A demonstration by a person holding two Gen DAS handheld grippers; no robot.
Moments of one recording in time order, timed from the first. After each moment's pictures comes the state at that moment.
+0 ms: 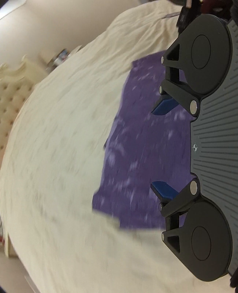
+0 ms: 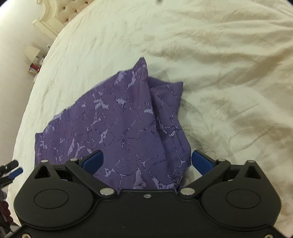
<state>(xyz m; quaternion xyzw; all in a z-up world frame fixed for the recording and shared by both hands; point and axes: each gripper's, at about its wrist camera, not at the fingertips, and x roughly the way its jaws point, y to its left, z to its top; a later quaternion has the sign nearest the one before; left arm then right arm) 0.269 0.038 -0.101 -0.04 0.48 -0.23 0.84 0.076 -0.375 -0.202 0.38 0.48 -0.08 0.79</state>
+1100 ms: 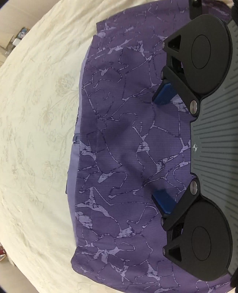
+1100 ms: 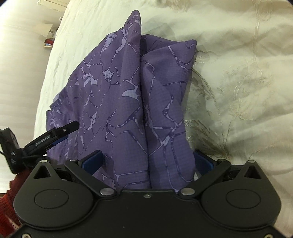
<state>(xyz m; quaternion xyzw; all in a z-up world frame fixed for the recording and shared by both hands) 0.288 -0.103 -0.197 0.08 0.53 -0.15 0.83 0.103 -0.409 -0.270 0.44 0.54 0.06 0.71</state>
